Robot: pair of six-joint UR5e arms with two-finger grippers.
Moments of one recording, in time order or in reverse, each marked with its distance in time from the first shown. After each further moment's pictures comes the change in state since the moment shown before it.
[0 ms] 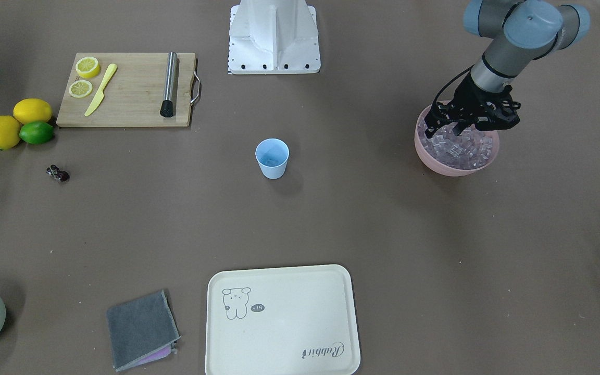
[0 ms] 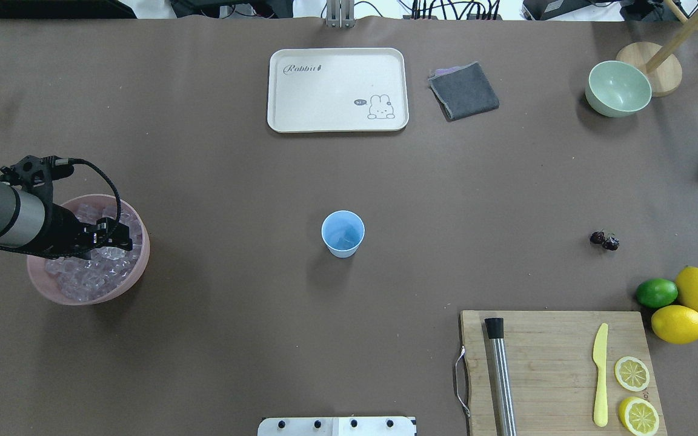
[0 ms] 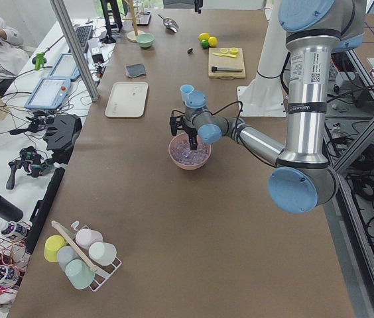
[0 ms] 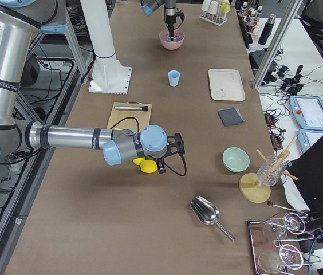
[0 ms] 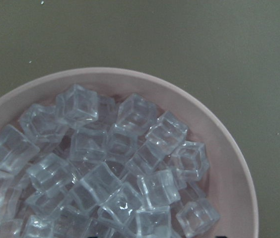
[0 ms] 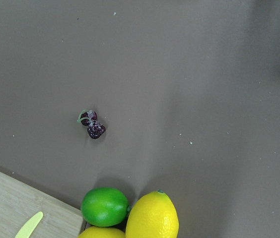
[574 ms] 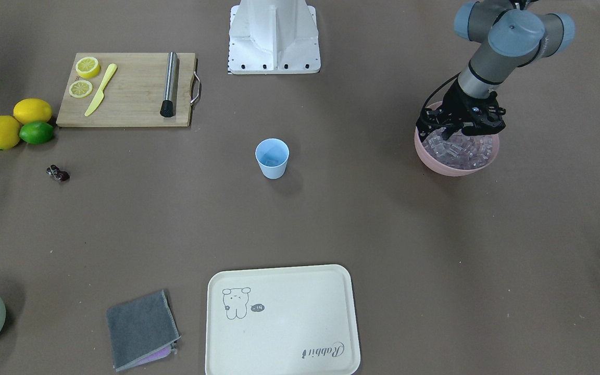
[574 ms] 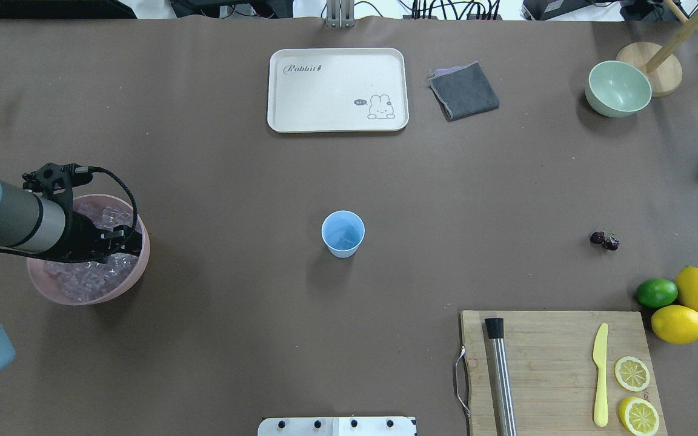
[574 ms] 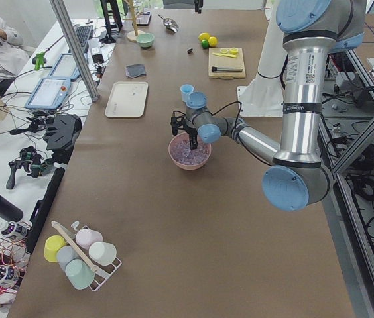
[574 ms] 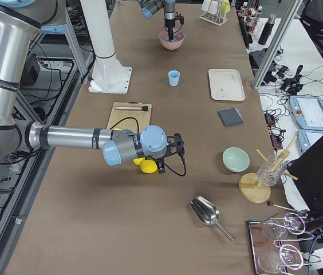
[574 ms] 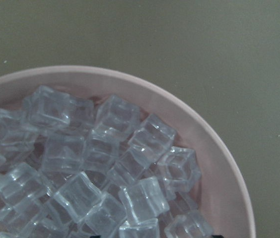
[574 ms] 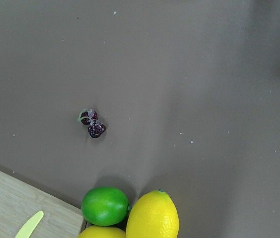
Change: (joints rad) left arm 0.041 -0.019 0.019 0.000 0.033 -0.004; right arm 0.000 -0.001 0.000 0.000 0.001 0.000
